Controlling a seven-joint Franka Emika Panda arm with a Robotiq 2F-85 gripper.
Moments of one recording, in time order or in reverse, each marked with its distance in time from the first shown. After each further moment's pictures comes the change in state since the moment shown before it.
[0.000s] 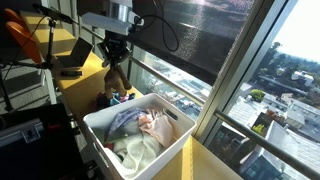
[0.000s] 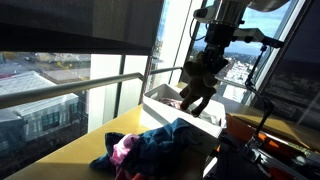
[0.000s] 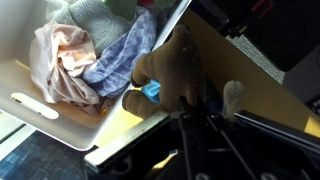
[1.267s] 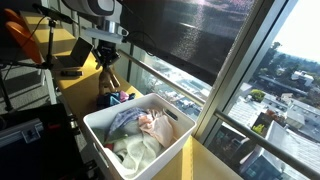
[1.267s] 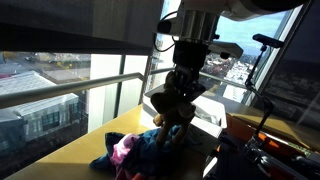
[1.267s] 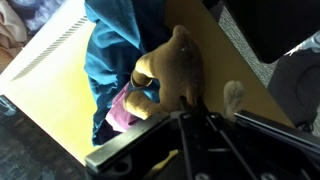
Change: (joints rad) arm 0.127 0.274 0.121 0.170 -0.068 0.017 0.071
